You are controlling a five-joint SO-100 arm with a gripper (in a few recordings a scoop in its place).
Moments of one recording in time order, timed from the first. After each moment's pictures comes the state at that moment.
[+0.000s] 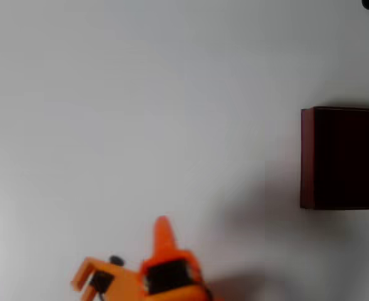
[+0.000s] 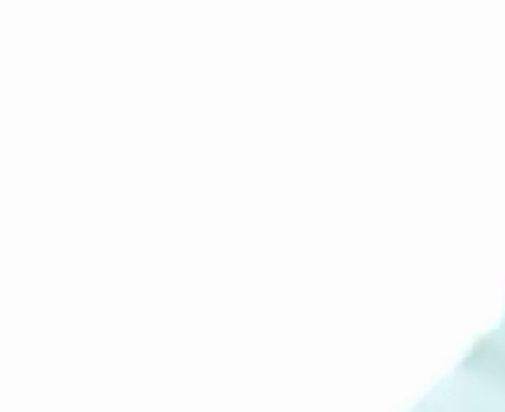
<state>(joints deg) -15.7 166.0 132.8 83.0 -4.1</state>
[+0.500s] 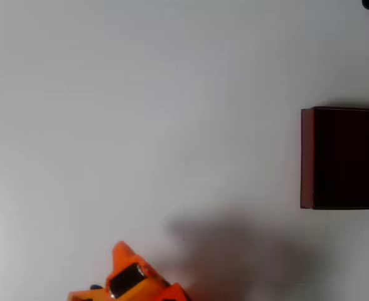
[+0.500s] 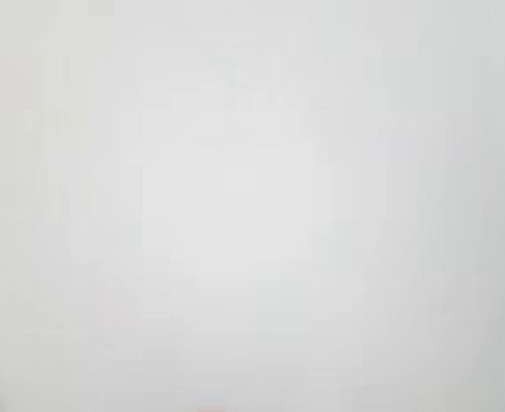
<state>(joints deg) -36.7 192.0 162.4 80.6 -4.8</state>
